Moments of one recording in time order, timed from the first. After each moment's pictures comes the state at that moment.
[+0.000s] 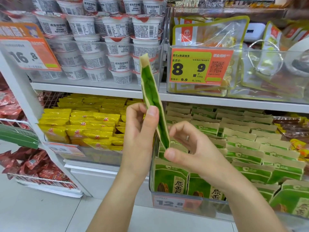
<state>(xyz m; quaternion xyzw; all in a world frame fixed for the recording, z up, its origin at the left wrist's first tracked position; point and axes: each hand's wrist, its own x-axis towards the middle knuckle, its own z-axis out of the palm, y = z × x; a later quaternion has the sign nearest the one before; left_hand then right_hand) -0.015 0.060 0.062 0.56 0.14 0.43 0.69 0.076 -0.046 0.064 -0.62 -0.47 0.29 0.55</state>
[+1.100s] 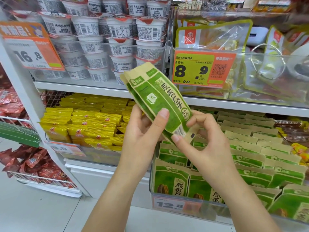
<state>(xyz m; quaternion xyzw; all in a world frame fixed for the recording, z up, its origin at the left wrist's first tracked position) -0.019 0.061 0.071 0.57 0.10 0.40 0.71 0.078 -0.047 0.060 -0.72 -0.44 0.02 0.54</state>
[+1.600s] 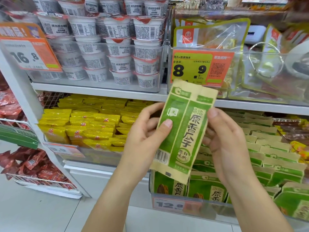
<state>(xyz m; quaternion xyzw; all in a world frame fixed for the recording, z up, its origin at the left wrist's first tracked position) -0.019 0.067 0.062 0.62 0.11 0.34 0.70 0.086 -0.050 0.074 -0.57 -0.29 0.19 0.75</state>
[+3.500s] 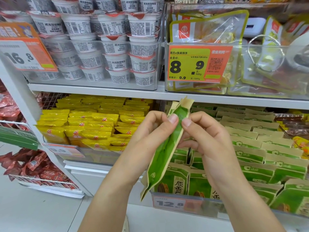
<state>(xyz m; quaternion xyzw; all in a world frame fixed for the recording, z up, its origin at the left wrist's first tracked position) -0.023 0.063 0.072 0.64 0.14 0.23 0.72 0.069 -0.045 0.073 -0.53 -0.34 0.24 0.73</state>
